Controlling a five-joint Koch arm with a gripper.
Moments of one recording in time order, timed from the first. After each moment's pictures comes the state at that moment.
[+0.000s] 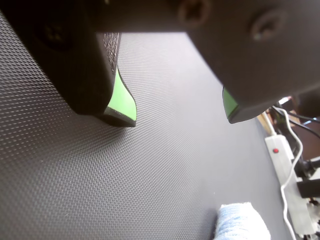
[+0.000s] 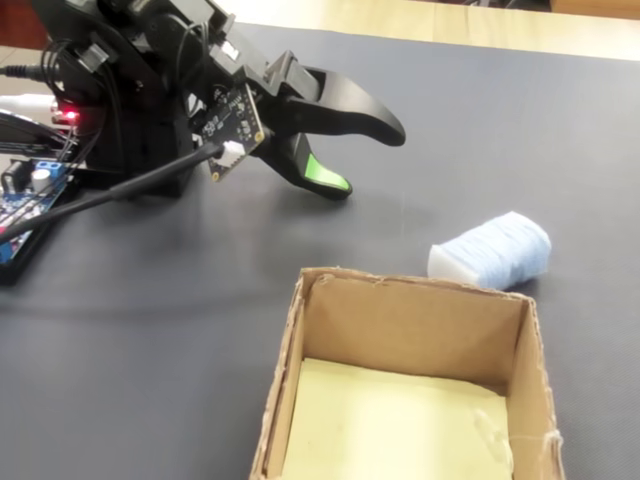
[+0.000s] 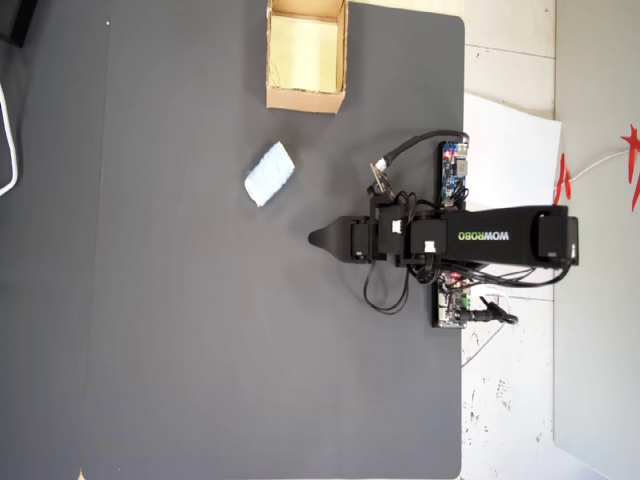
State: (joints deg) arm 2.2 130.6 176.4 -3.6 93.3
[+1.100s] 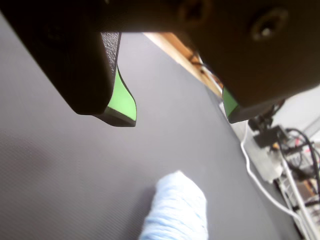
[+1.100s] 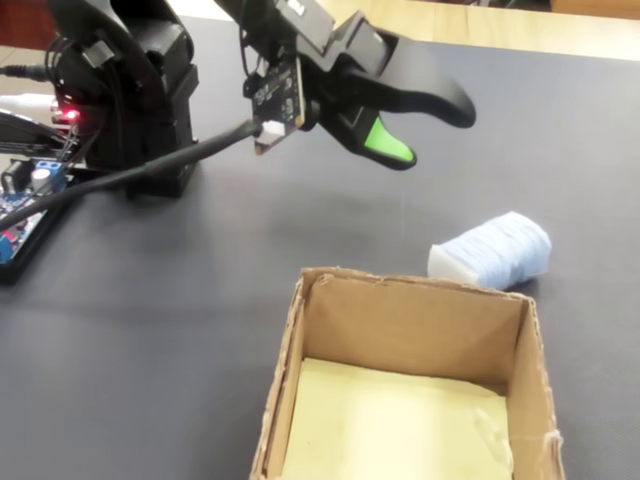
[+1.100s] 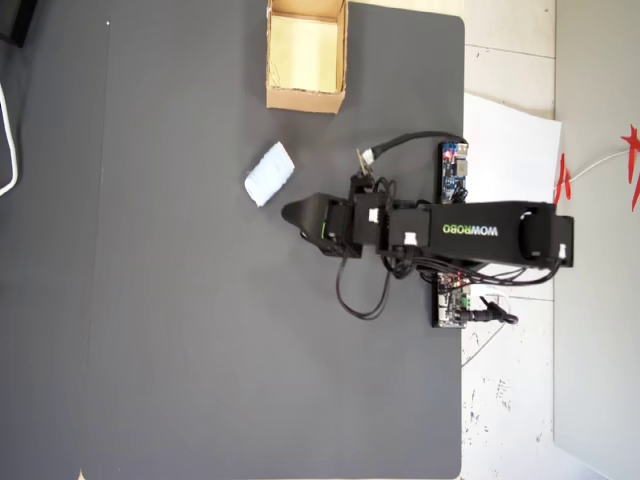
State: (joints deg) arm 5.1 116.7 147.4 7.8 77.1
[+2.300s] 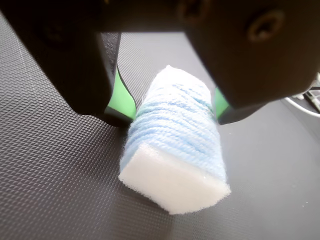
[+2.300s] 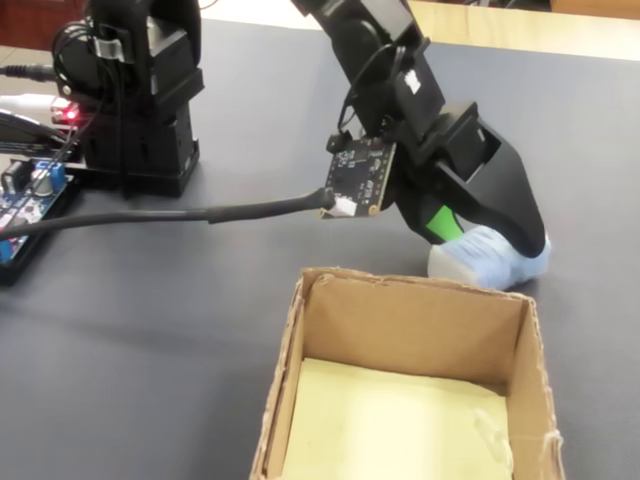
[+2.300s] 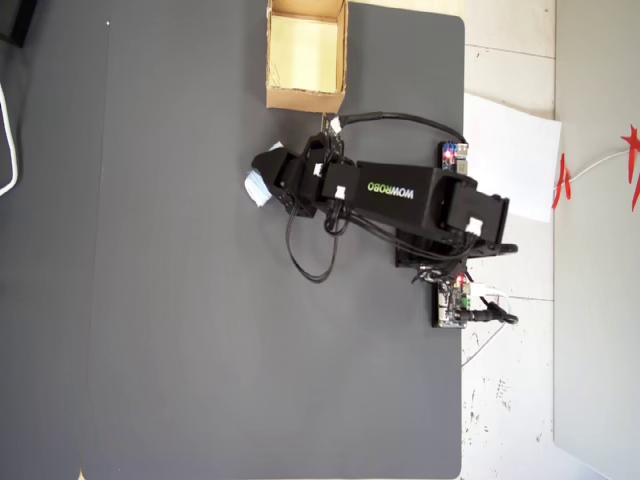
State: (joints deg) arm 17.7 83.9 125.6 15.0 77.3
